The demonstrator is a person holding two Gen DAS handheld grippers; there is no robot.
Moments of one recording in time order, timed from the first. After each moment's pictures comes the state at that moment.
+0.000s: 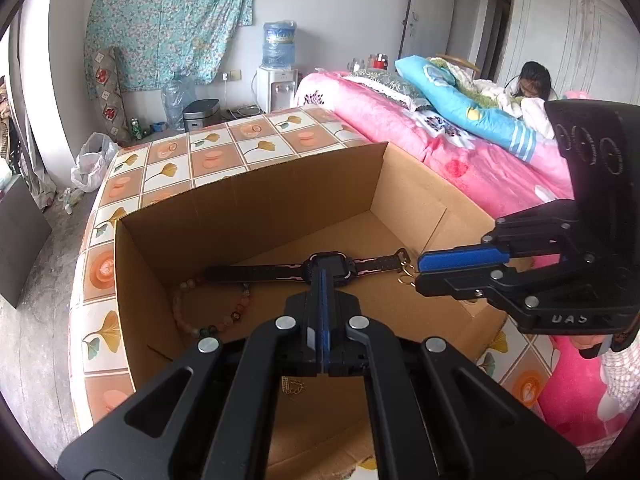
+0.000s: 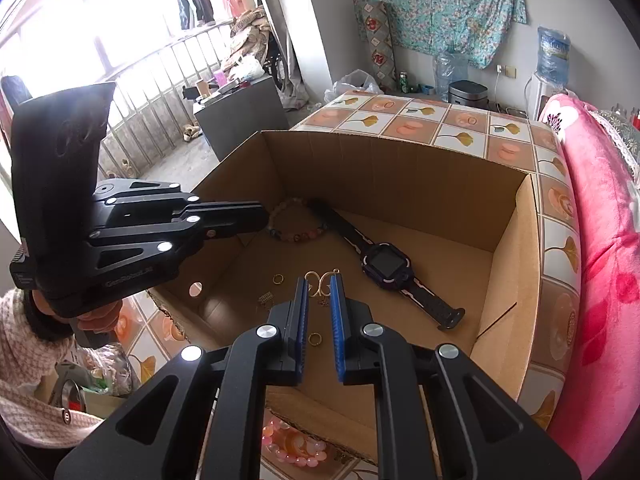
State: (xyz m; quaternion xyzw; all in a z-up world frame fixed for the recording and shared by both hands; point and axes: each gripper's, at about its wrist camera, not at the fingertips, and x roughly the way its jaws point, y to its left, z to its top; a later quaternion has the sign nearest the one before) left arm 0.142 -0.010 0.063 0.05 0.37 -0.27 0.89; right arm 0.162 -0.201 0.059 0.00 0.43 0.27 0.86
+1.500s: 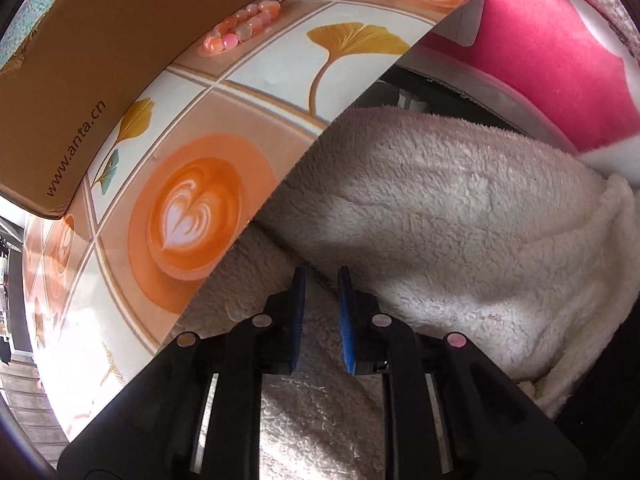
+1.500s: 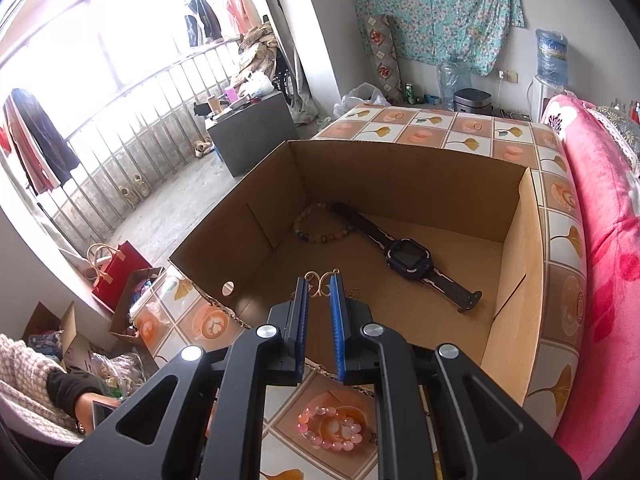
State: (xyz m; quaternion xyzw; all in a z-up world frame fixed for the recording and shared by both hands) left arm -0.078 -0.053 -0.132 0.33 0.48 -0.32 0.75; right arm 0.127 -0.201 0.070 0.03 0.41 0.29 0.87
